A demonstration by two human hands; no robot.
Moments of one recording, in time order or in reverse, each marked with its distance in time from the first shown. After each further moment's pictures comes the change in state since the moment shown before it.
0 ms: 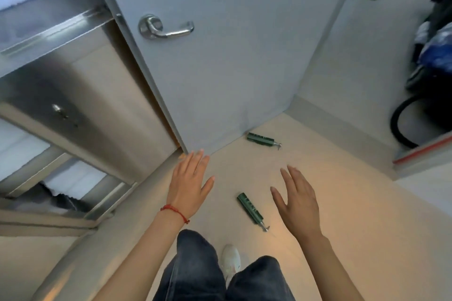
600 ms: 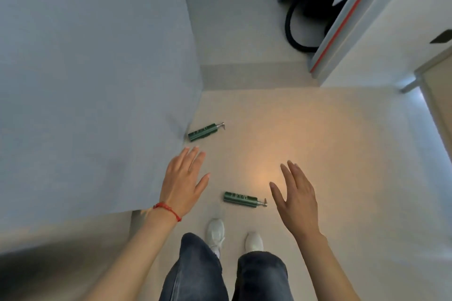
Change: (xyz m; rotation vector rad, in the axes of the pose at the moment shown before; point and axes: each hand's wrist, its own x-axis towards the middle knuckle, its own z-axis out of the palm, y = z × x) left_hand 0.241 0.024 0.059 0.110 -0.346 0.676; right_hand 0.064 0.025 0.054 0.083 0.226 0.731
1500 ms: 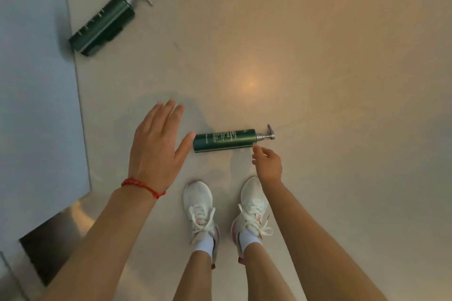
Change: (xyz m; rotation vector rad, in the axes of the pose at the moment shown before) left_hand 0.130 -0.093 0.468 -0.063 -0.273 0.073; right_hand 0.047 0.253 0.507 0.789 -0.207 1.290
